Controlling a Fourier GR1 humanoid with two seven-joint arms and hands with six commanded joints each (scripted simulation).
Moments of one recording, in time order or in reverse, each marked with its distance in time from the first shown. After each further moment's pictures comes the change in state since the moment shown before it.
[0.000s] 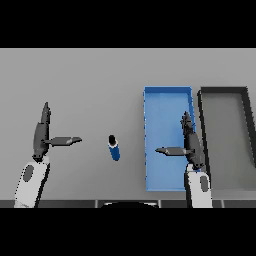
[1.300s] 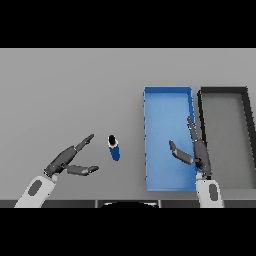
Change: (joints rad) left arm 0.120 0.153 -0.297 -0.171 -0.089 -0.447 -0.062; right arm 0.107 -0.161 0.074 -0.140 0.162 0.047 -0.088
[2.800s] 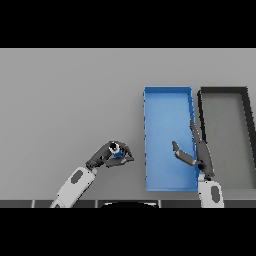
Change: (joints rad) left arm -0.191 -0.434 -0.090 0.329 -0.063 0.052 -0.082; right arm 0.023 -0.008 -0.018 0.006 -0.018 0.012 -0.030
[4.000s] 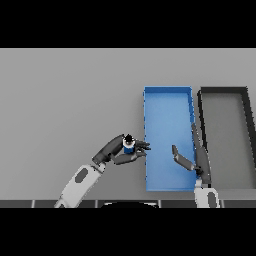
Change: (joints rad) left arm -0.053 -0.082 0.013 -0.267 -0.070 -0.037 0.076; right arm 0.085 0.051 0.024 -0.053 0.087 -0.093 -0.031
